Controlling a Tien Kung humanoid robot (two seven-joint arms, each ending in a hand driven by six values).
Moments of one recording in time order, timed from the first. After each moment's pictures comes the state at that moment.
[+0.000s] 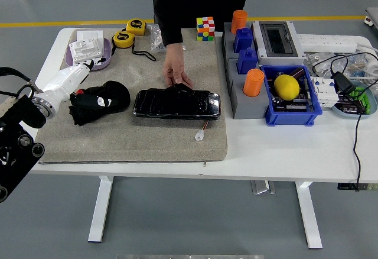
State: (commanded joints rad) left arm -0.44 0.41 -1.05 -1.22 1.92 0.03 0.13; right arm -0.04 -0.30 1.41 0.31 -0.72 -0.10 -0.17
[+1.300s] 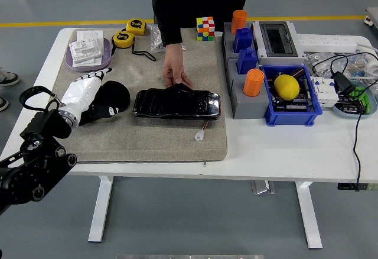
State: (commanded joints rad) left arm -0.52 0.29 -0.86 -0.96 1.93 0.29 0.18; right arm -0.03 -0.29 1.40 0.34 -0.73 -0.11 -0.15
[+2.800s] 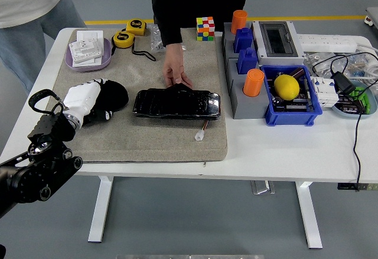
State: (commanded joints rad) left arm -0.56 0.27 -0.79 -0.89 1.95 0.30 0.25; right arm -0.04 -0.28 1.42 0.41 -0.74 -0.15 -0.12
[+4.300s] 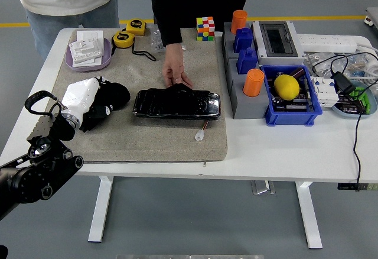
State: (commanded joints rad) left arm -0.55 0.26 -0.80 -0.87 1.89 0.39 0.20; right arm -0.04 -0.28 1.44 0.43 -0.75 -0.16 -0.12
